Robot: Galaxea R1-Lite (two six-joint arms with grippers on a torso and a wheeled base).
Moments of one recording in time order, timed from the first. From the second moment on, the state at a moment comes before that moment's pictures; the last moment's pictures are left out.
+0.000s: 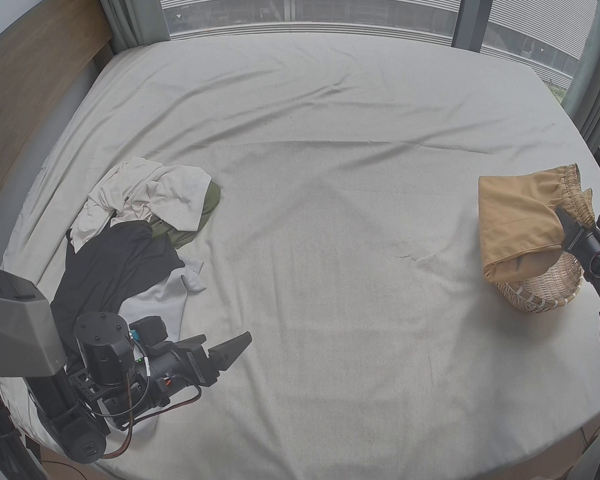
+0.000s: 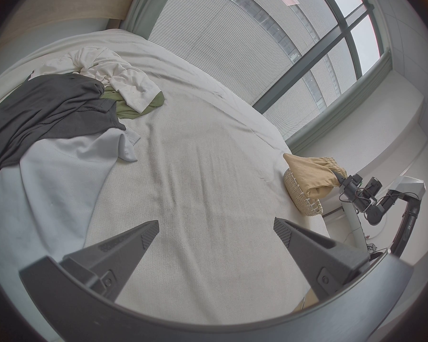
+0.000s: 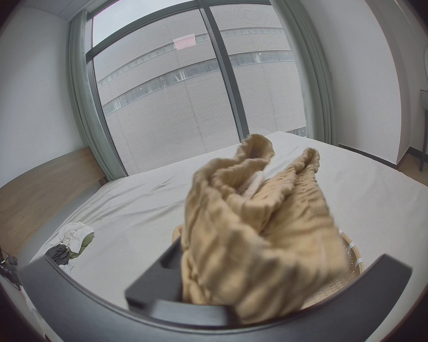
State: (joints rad) left arm -0.47 2.00 -0.16 -1.55 -0.10 -0.50; right arm -0.29 1.83 -0.44 -1.51 0.30 0.32
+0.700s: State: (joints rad) left arm -0.52 1.98 -0.16 -1.55 -0.05 -0.50; right arm -0.23 1.51 -0.32 -1.30 0.34 0.30
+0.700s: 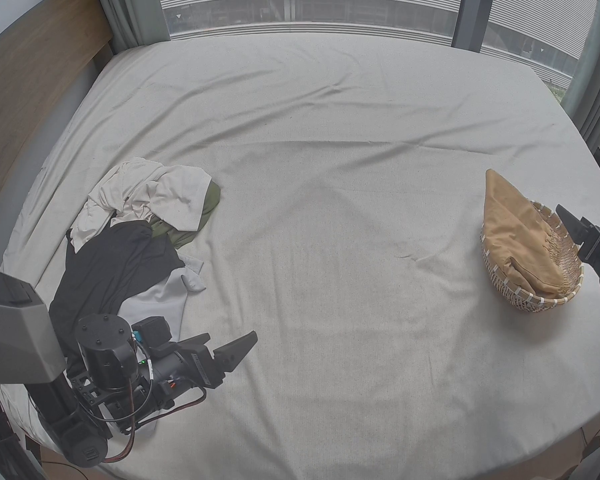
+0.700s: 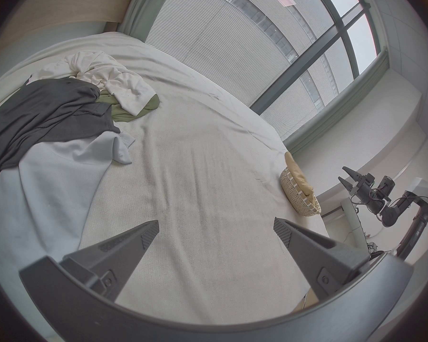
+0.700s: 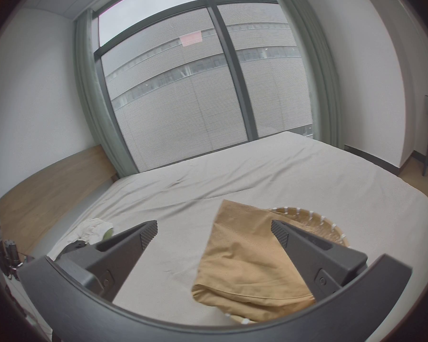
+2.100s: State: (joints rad) left arm -0.42 0.59 -0.02 -0.54 -0.10 -0.32; right arm 0.18 0.52 -0.02 -0.52 0.38 0.19
